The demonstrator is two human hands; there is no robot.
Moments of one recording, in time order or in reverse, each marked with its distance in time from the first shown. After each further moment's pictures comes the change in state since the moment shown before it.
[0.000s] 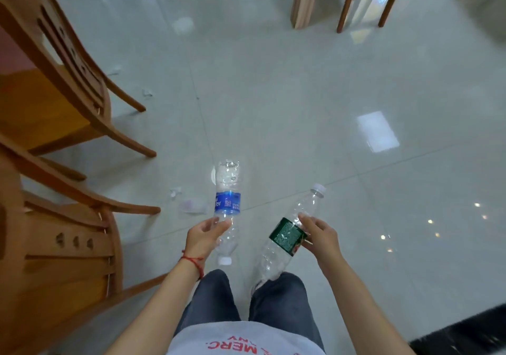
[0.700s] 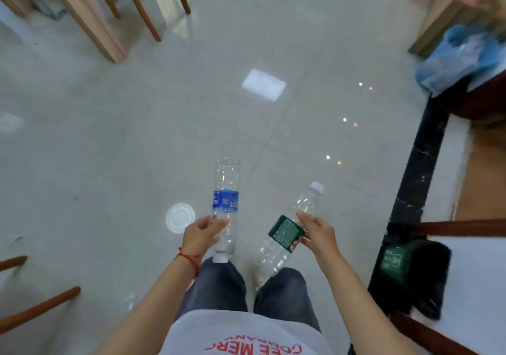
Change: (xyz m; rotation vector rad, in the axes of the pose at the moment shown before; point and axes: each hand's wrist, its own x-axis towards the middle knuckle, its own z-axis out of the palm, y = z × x) left_hand 0.035 0.080 0.217 0.585 -0.550 0.073; right_hand 0.011 -0.006 -0.132 0.592 0.502 0.057
